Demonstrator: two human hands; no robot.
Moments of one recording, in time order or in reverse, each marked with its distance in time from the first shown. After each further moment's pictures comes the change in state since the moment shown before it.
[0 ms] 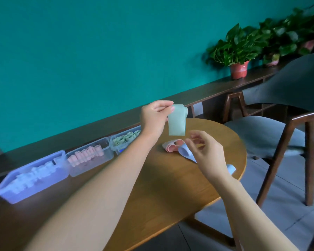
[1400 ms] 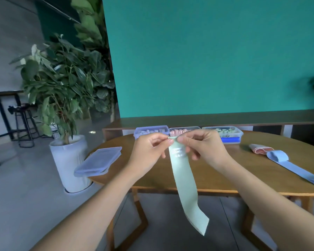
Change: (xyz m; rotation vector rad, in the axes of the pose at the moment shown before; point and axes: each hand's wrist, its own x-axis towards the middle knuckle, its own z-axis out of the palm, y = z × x) left_hand -0.288 0.071 -0.344 0.315 0.202 0.063; right_hand -0.171 -0.262 0.093 0.615 -0.757 -0.165
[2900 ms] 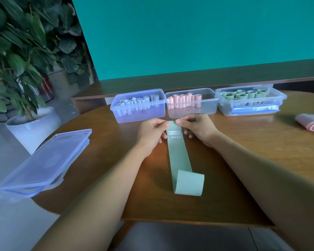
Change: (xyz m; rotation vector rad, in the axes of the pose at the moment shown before) left_hand 0.154 -0.273 0.100 -0.067 -0.013 -0.476; right_hand 0.169 0.272 0.002 -0.160 -0.019 0.408
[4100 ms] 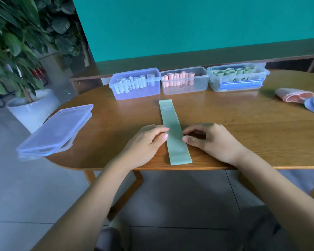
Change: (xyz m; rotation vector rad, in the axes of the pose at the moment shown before) left_hand -0.150 0.010 -0.040 0.647 -0.336 0.302; right_hand -0.177 -0.015 -0.025 -0.489 -0.154 -0.178
